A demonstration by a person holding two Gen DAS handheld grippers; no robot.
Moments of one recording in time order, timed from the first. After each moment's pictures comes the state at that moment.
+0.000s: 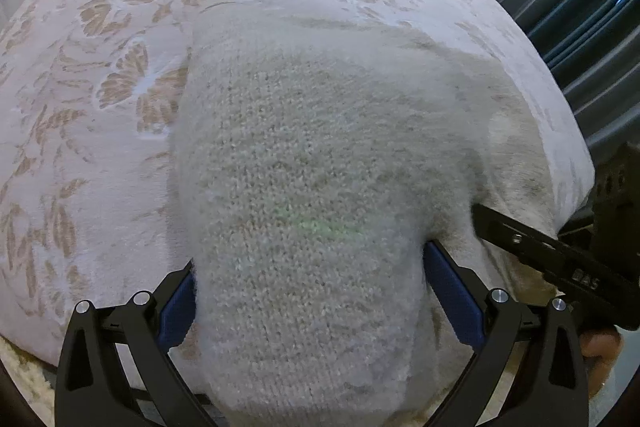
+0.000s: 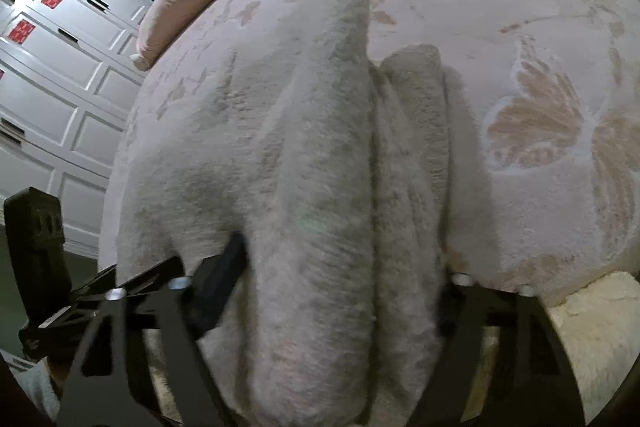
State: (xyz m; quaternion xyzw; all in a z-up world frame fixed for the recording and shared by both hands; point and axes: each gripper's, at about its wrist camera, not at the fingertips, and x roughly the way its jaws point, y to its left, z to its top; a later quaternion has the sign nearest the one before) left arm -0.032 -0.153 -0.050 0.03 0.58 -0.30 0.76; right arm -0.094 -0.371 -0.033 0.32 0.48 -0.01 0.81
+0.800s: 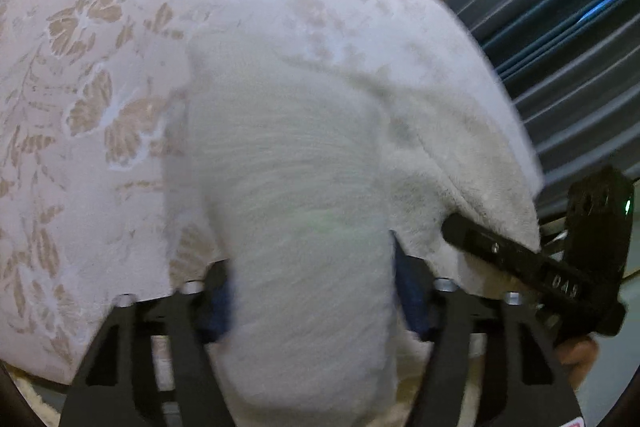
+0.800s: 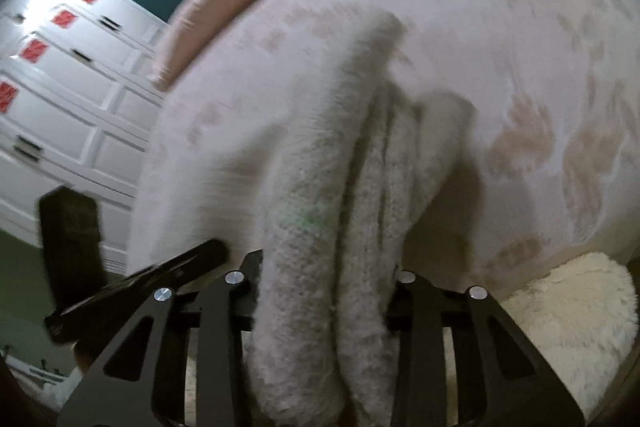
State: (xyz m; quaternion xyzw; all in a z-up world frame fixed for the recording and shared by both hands) left arm -0.022 -0.146 -0.008 -0.05 0.57 -0.38 0.73; right arm -0.100 -0.362 0.036 0.33 0.44 0.00 0.83
